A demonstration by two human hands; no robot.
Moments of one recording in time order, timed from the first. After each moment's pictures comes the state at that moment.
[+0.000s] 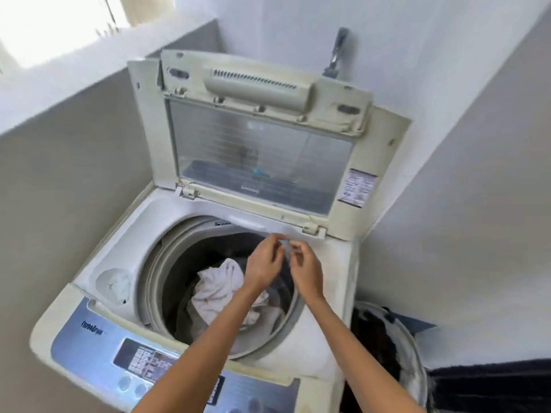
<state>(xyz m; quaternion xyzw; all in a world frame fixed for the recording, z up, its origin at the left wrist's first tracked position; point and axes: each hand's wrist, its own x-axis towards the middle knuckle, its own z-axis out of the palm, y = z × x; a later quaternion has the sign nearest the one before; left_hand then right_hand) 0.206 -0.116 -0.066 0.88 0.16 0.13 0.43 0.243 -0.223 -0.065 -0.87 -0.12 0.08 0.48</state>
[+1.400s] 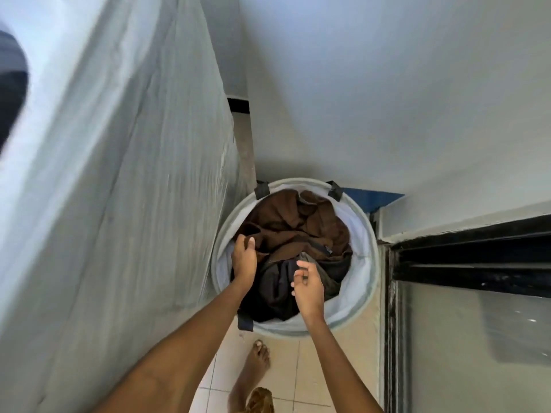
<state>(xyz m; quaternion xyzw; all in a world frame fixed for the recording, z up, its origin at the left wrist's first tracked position) 0.229 -0.405 -0.442 0.67 0.49 -0.05 0.55 0.207 -0.545 -0.433 -0.83 0.16 0.27 0.46</state>
